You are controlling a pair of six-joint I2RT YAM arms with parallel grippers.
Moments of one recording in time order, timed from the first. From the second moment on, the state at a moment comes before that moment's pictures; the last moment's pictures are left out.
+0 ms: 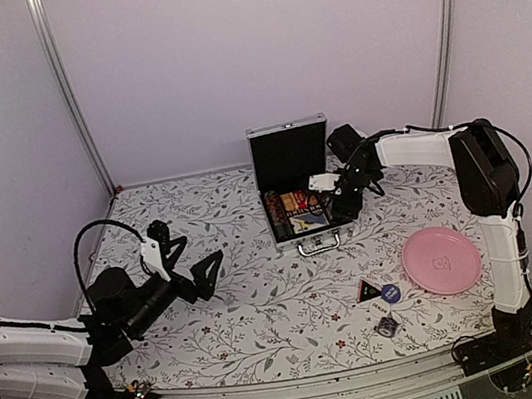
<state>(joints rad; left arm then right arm) -0.91 1.08 0.23 0.85 -0.28 -0.11 0.50 2.15 1.68 -0.62 -0.05 -0.83</state>
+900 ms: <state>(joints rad) -0.91 1.08 0.22 0.85 -0.28 -0.11 0.50 2.10 1.58 -0.47 -0.03 -0.86</state>
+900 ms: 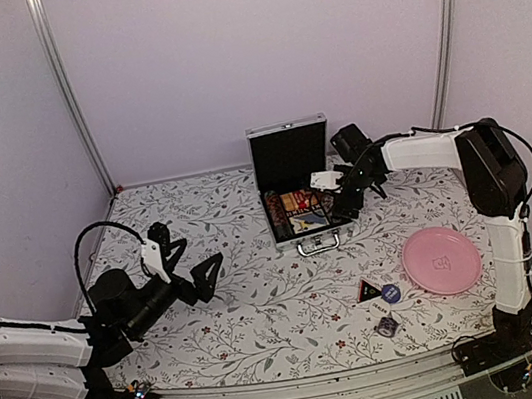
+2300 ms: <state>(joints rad) -0.31 1.08 0.36 0.54 0.03 -0.13 0.62 1.47 1.17 -0.38 -0.01 0.04</state>
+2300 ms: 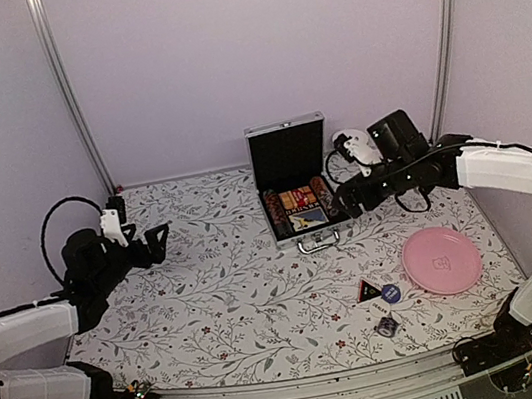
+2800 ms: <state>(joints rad) -0.31 1.01 0.23 0.70 0.09 -0.10 0.95 1.46 0.99 -0.77 -0.08 0.42</state>
